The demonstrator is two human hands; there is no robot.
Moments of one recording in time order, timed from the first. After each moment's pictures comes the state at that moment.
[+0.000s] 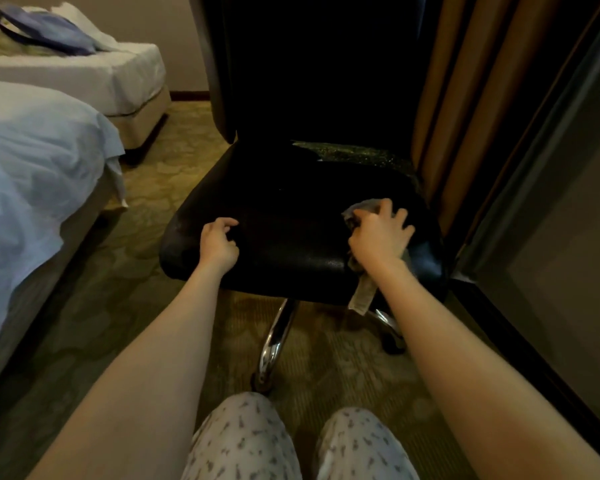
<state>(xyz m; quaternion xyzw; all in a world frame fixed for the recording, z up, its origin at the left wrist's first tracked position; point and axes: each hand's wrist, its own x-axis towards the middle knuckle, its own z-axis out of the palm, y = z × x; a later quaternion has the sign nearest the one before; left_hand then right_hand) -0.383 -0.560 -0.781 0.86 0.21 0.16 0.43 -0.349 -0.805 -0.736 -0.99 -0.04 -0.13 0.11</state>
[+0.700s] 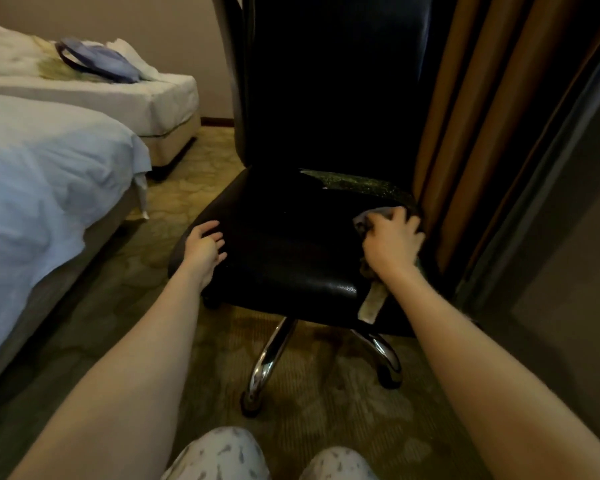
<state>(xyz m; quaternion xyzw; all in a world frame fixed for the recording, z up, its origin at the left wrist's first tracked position) -0.405 -0.568 -0.740 0.62 0.30 0.20 0.70 -0.342 -0.837 -0.697 -0.97 -0.09 -0.16 0.15</state>
